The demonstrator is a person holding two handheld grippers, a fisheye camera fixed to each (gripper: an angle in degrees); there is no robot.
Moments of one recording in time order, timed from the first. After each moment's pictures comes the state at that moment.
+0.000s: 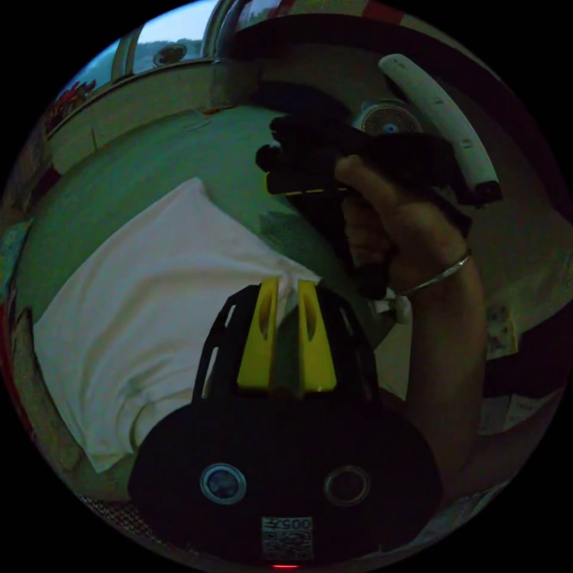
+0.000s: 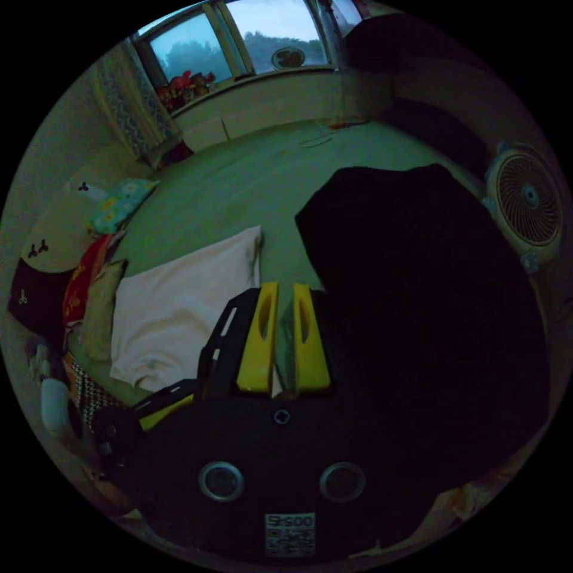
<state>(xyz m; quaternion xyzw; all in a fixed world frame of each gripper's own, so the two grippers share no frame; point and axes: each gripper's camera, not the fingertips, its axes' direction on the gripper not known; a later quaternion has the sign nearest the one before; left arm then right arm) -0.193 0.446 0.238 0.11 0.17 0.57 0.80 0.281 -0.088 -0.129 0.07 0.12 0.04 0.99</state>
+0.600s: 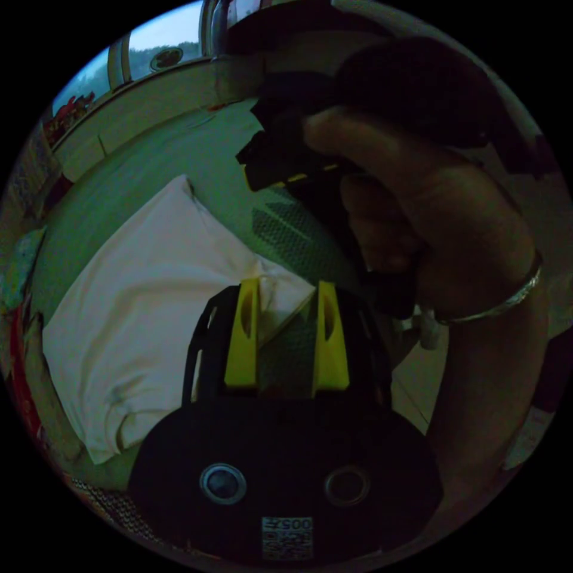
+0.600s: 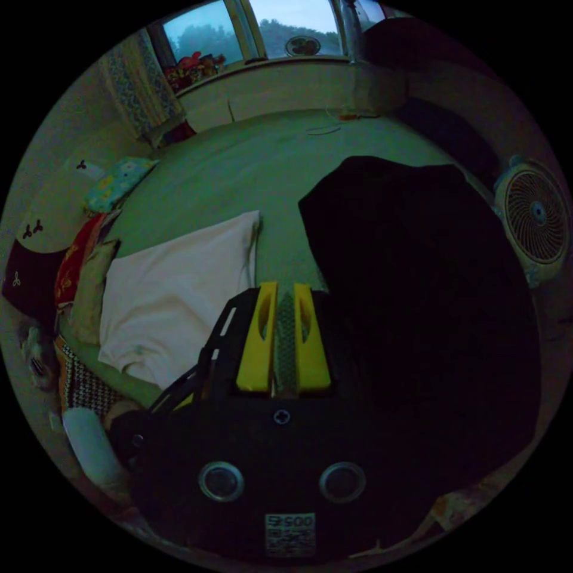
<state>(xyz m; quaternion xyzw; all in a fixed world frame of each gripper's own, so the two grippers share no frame) -0.101 0.514 0.264 0.13 0.11 0.56 0.81 0.386 -0.066 -0.170 0.03 0.13 0.01 0.99</state>
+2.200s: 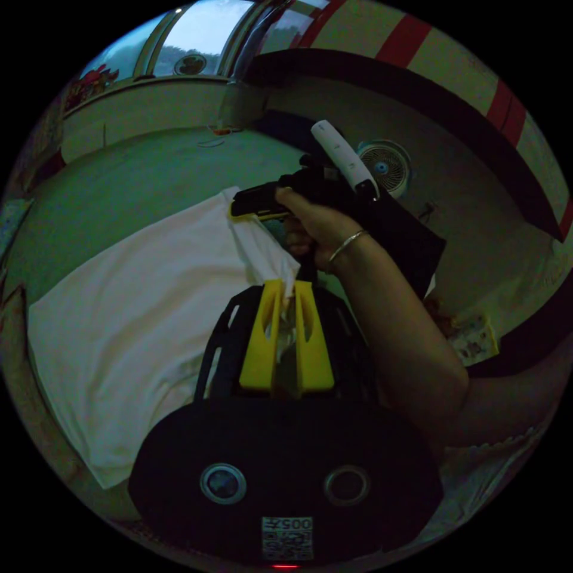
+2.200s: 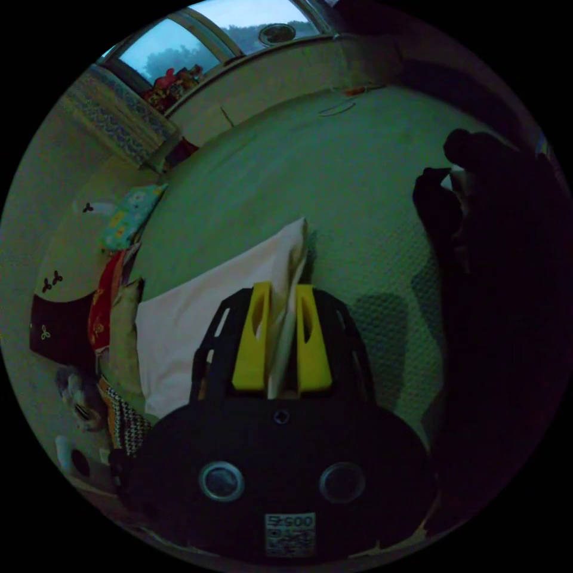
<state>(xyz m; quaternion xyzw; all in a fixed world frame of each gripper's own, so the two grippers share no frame) -0.186 0.446 0.237 0.13 0.27 0.55 0.78 0.531 -0.126 -0.109 0.03 0.02 0.09 1.00</state>
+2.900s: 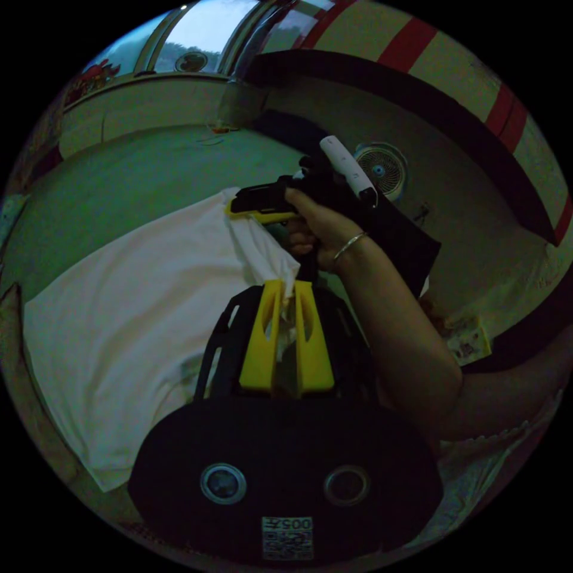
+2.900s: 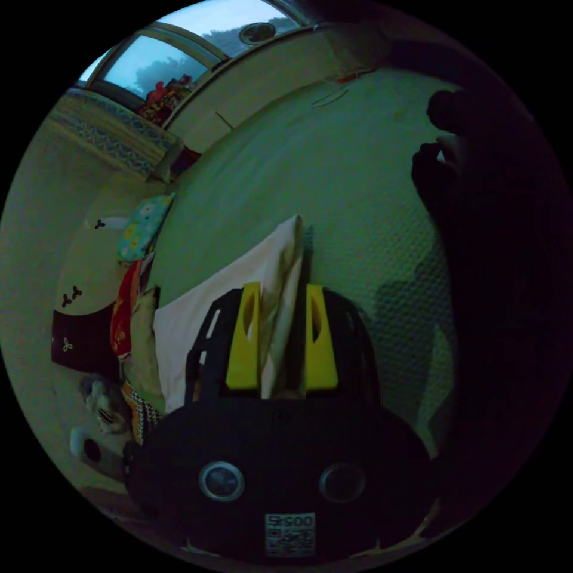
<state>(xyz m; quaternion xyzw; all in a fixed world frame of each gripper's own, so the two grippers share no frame) -0.251 0.414 0.229 0.12 0.29 0.54 0.78 0.521 -0.142 -0.089 0.02 -0.04 0.12 0.99</state>
